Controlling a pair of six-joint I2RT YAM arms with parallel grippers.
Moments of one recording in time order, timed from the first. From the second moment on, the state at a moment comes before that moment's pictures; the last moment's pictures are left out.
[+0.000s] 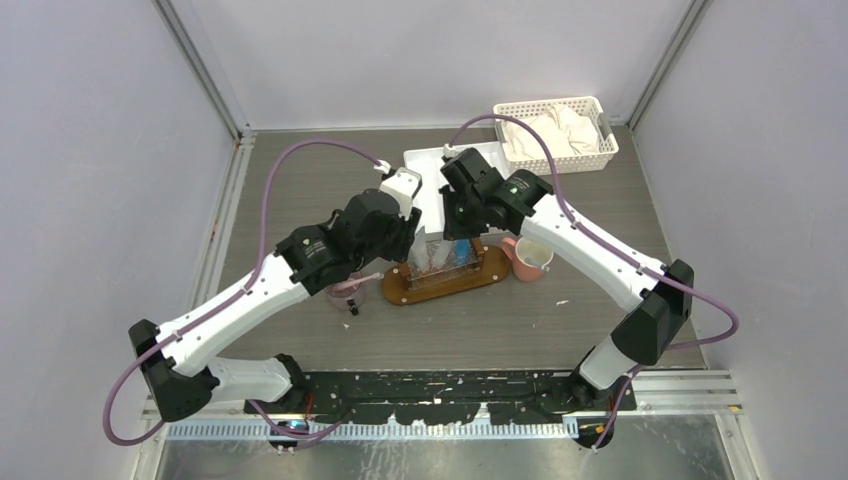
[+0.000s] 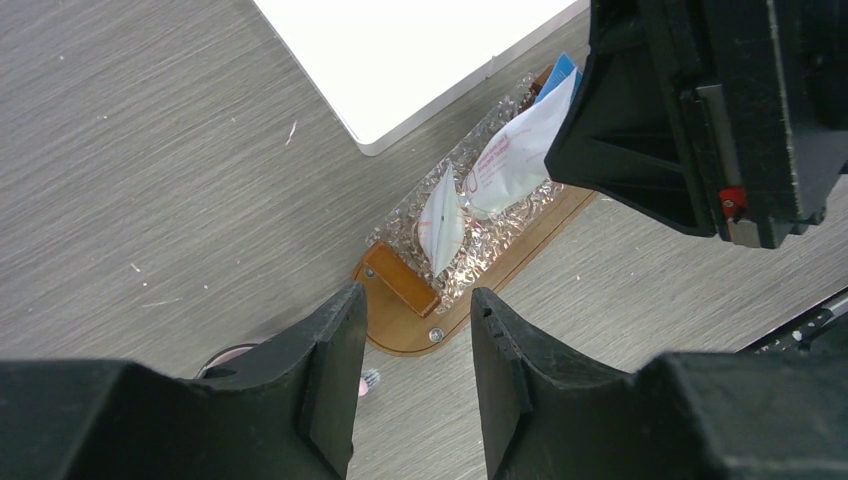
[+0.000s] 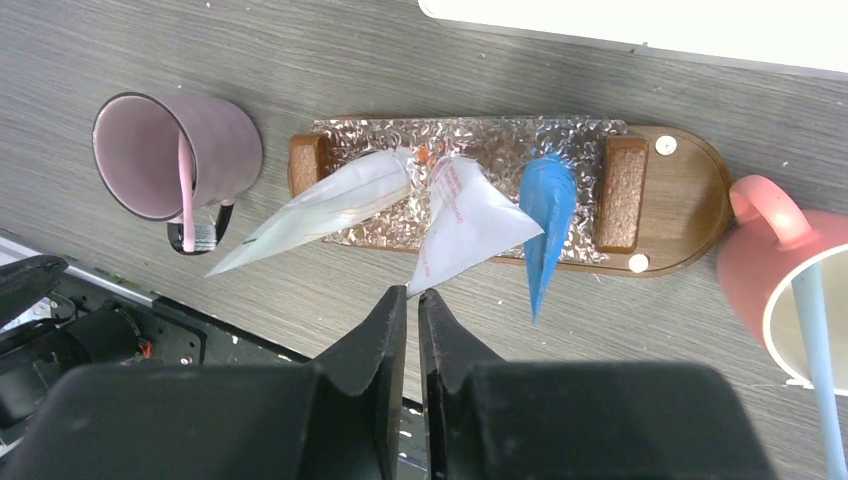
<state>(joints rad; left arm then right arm) -0.91 1.21 1.27 -0.67 -0.32 -0.24 0.79 1.58 1.59 -0.94 0.08 0.56</state>
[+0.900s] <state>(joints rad) -0.91 1.18 1.25 -0.67 -0.34 -0.24 0.86 1.65 1.65 -0.96 0.11 0.55</state>
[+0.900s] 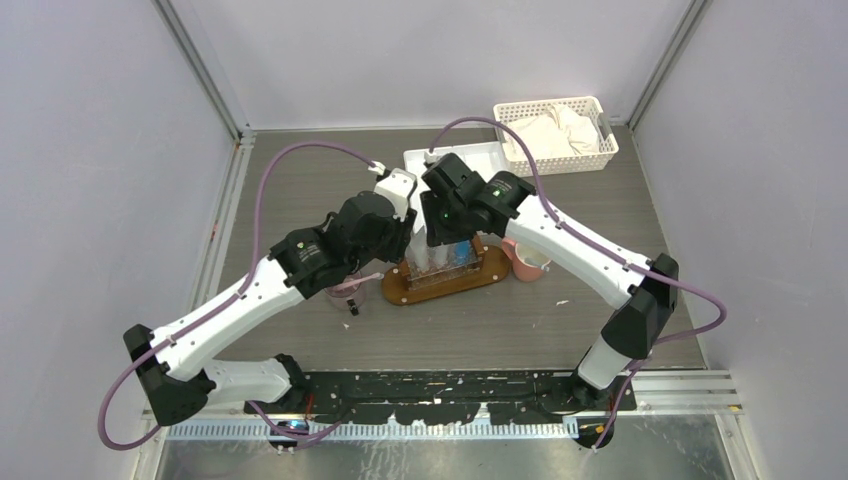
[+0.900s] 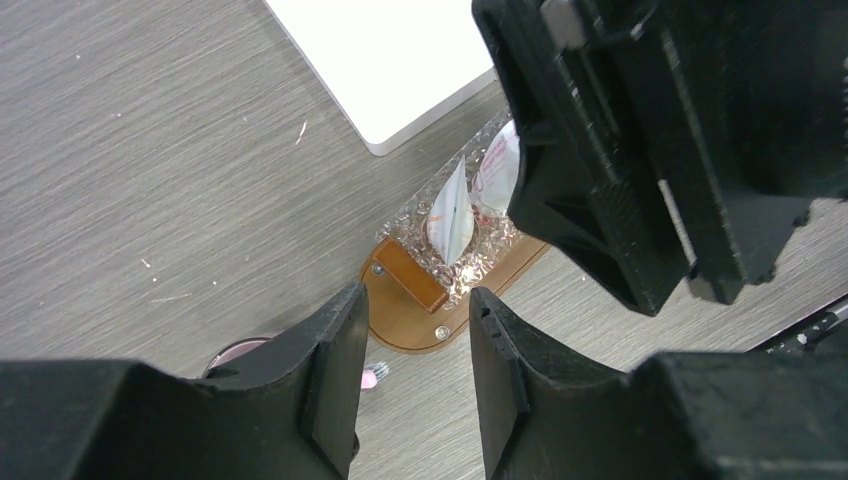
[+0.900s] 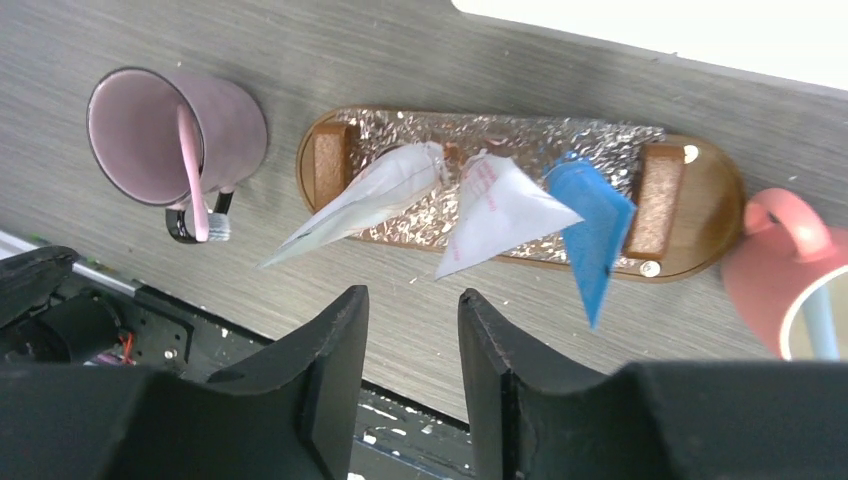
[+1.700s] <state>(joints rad) -0.90 1.16 1.24 -0.68 -0.34 -0.24 0.84 1.69 1.74 -1.03 0.25 0.52</state>
